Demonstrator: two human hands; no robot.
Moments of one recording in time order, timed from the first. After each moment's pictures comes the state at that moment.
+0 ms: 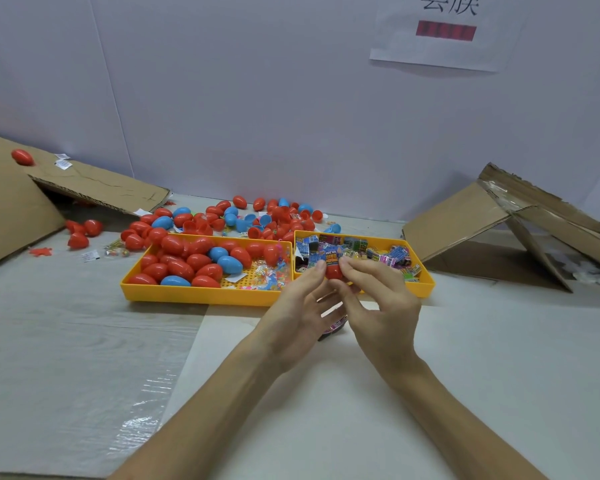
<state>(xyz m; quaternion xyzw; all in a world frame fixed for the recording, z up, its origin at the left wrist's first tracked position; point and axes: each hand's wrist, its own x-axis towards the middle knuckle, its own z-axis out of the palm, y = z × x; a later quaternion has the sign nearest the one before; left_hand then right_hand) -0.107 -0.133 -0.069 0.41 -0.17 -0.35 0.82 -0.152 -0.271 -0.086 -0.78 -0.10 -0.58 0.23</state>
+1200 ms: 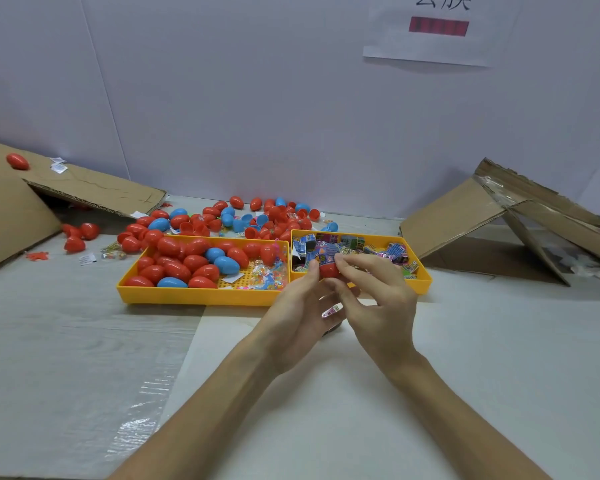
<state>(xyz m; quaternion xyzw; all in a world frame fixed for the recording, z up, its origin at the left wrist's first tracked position) -0.109 -0.140 -0.070 0.42 -0.17 -0.34 0.83 -0.152 -0.276 -0.084 -0.79 -0.09 -0.56 0.24</state>
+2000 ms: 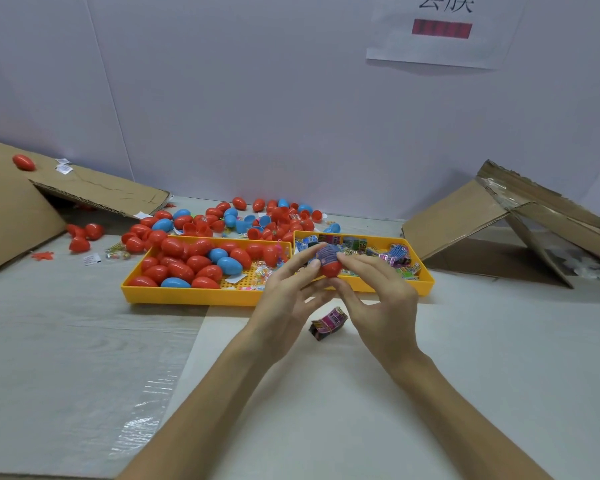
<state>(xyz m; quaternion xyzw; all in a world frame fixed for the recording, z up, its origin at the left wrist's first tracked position) -0.100 -0.128 -0.057 0.45 -0.18 -0.26 0.84 -0.157 -0.273 -0.077 -0.81 -0.08 -0.52 0.24</state>
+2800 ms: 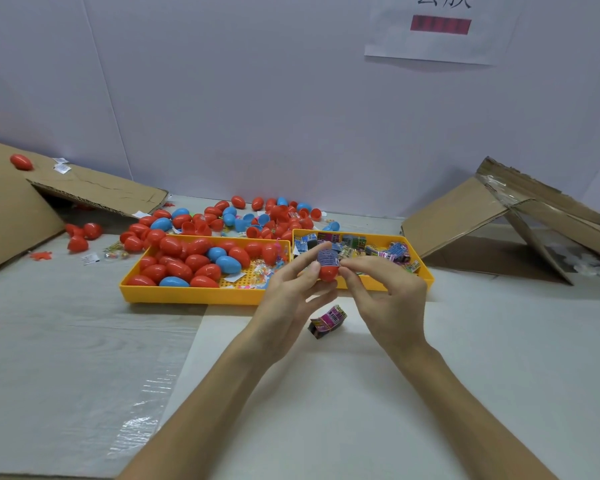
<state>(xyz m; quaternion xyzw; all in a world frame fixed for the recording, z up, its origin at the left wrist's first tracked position) -0.101 -0.130 -0.060 0.49 -0.21 -0.25 0.81 -0.159 -0.283 -0.068 -0.80 -0.10 -0.53 0.26</state>
